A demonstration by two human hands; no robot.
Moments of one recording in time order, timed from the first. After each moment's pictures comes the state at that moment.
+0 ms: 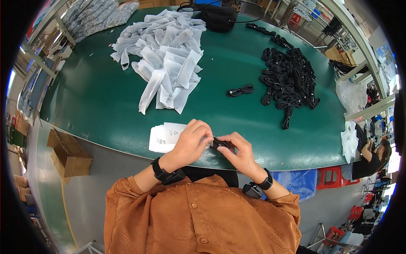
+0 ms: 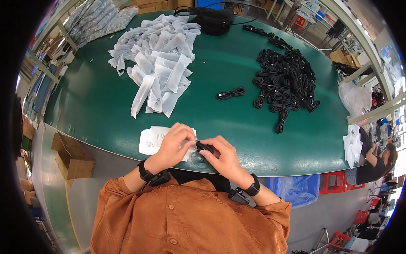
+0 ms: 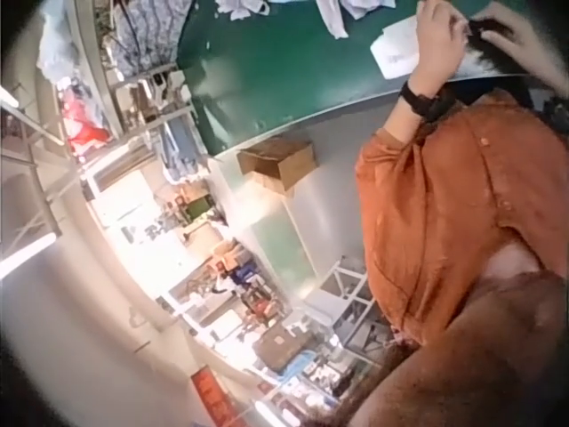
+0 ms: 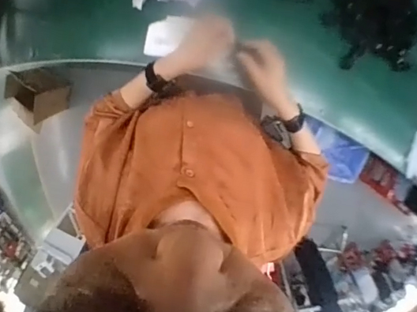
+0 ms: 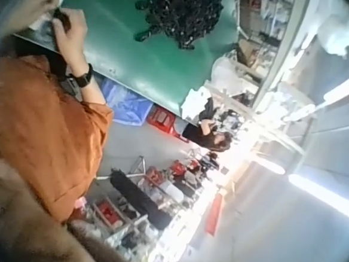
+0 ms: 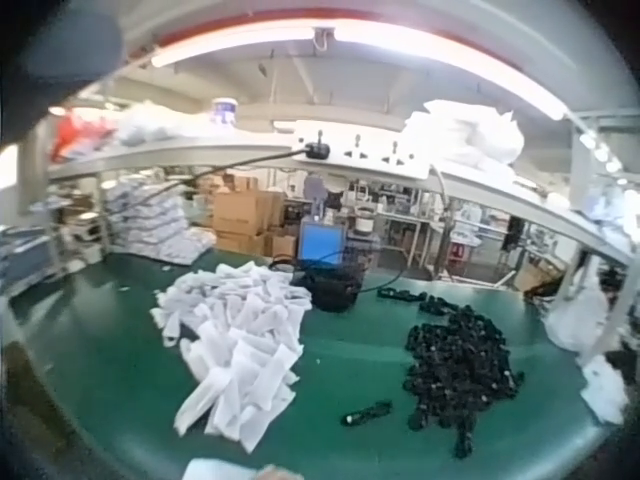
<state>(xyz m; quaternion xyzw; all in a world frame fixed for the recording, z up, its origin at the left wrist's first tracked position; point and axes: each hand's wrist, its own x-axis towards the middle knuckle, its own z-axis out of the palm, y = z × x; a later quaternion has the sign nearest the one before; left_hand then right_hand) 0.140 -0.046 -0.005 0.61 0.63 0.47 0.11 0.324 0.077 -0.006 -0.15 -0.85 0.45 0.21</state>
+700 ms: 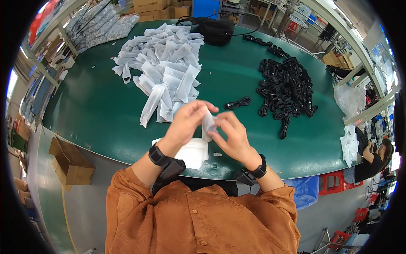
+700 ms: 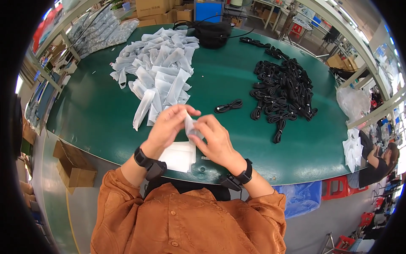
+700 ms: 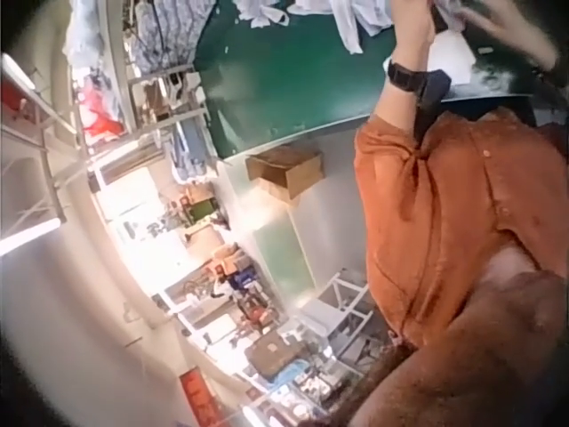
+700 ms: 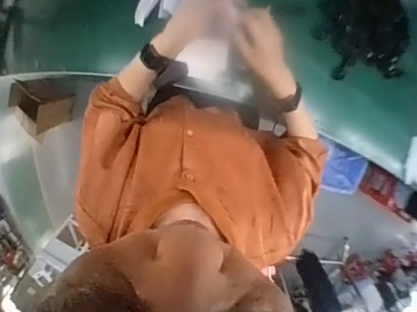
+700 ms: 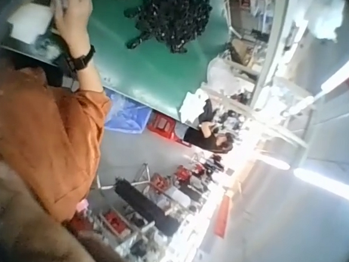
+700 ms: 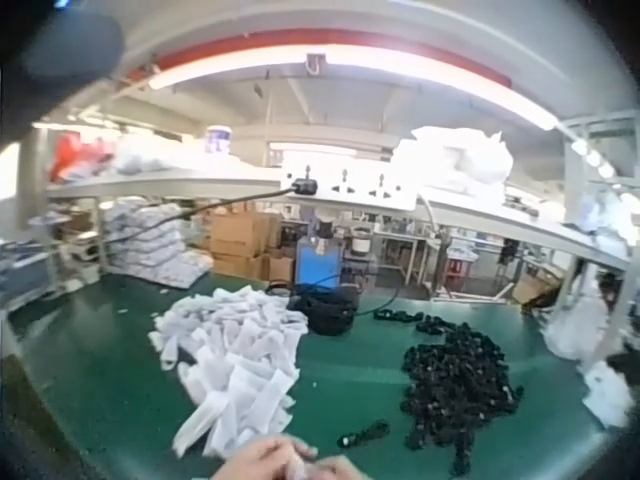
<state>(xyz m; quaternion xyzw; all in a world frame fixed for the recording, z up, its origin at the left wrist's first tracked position) 0.091 0.007 0.022 0.35 0.42 0.69 0.47 0.253 0.116 0.032 0.02 -0.88 0.24 0.40</state>
